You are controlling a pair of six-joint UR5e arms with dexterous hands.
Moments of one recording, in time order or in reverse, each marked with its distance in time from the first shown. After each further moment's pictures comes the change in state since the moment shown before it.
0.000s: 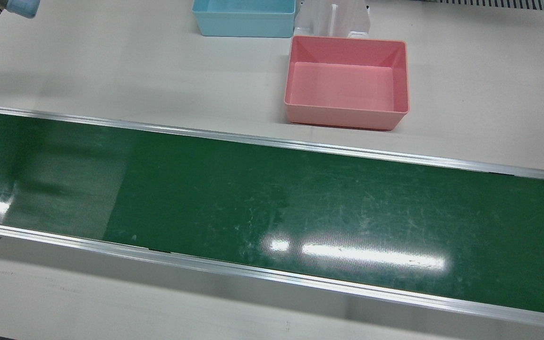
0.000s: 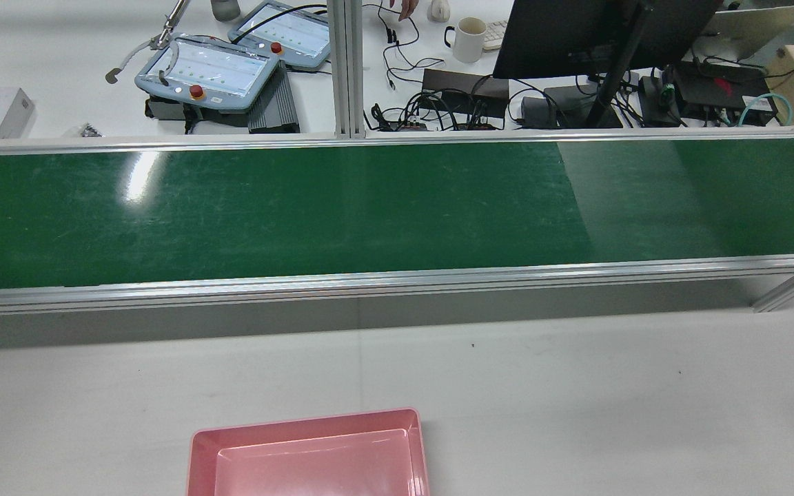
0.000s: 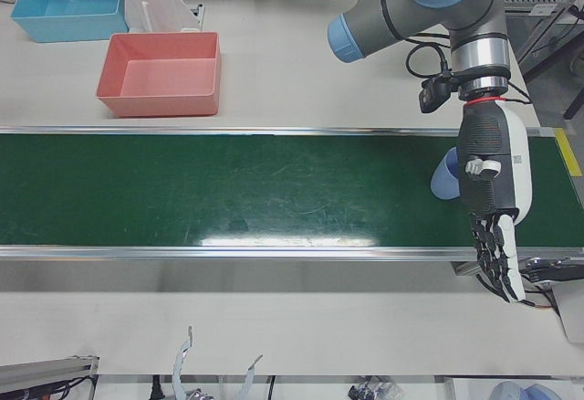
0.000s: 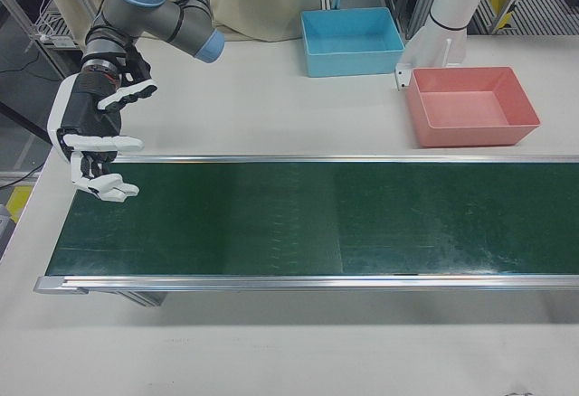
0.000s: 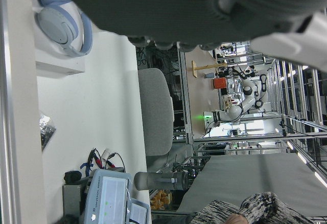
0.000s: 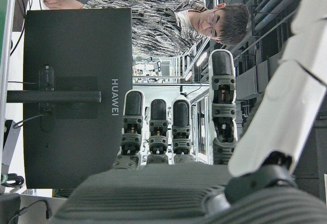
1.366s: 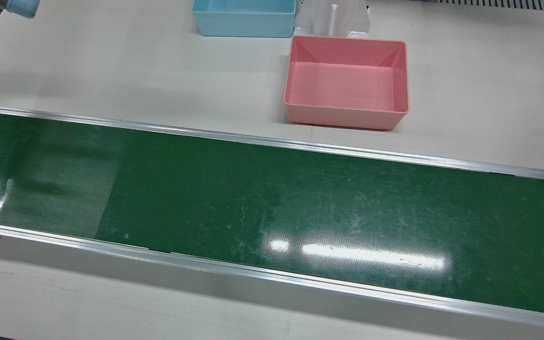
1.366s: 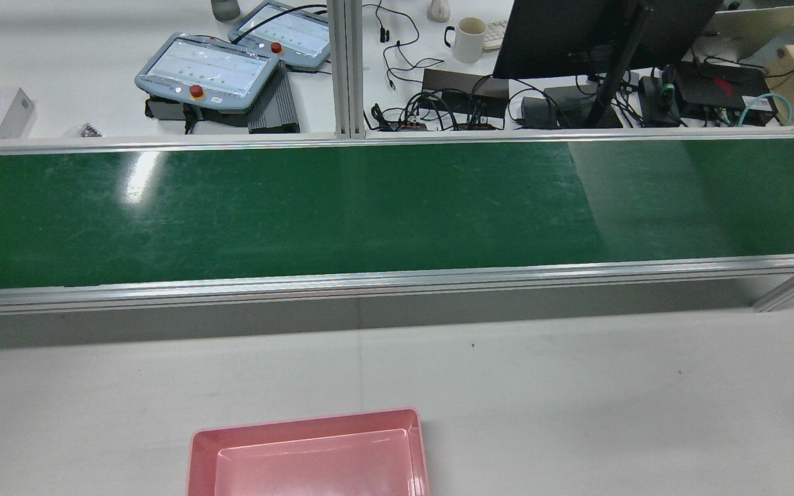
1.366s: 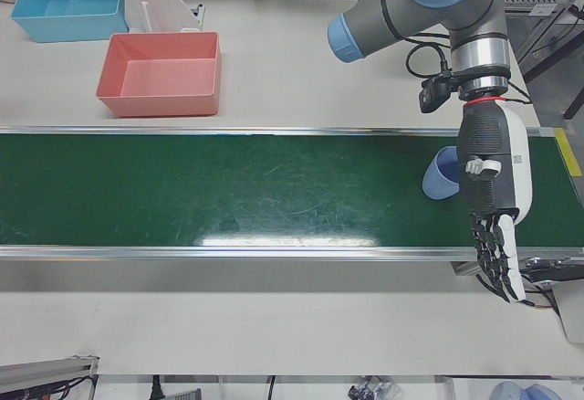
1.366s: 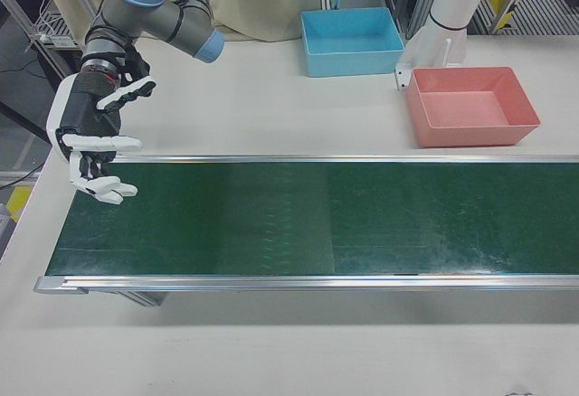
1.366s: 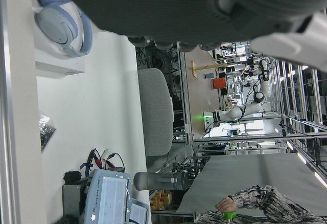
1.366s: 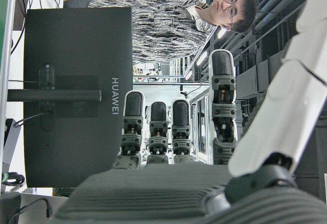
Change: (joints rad) left arm 0.000 0.000 0.000 0.000 -0.001 0.000; right arm 0.002 -0.001 -0.002 0.000 0.000 0.000
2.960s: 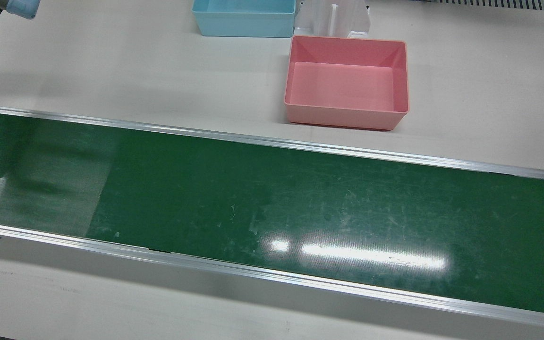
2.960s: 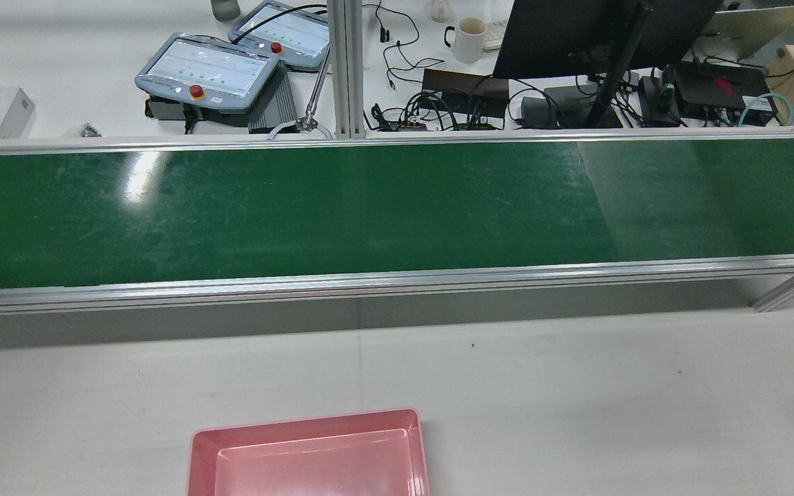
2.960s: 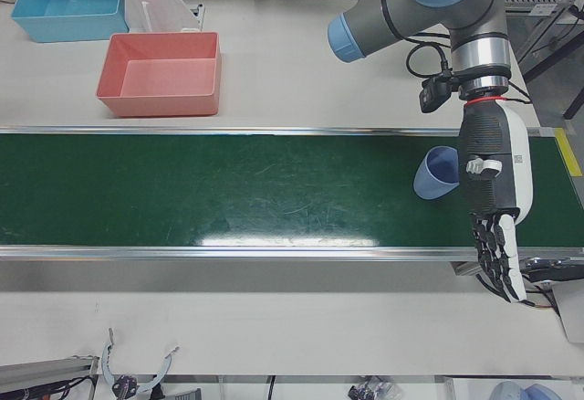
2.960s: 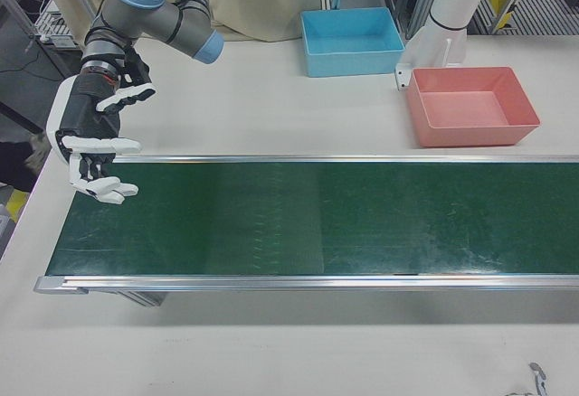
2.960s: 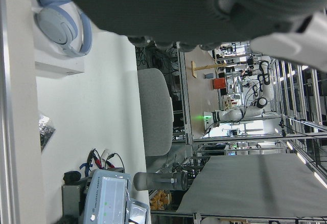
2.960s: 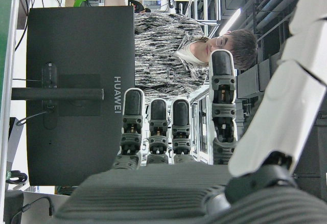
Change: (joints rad) left arm 0.000 0.000 0.000 0.000 0.000 0.000; right arm -0.002 0.000 -0.008 0.003 0.000 0.000
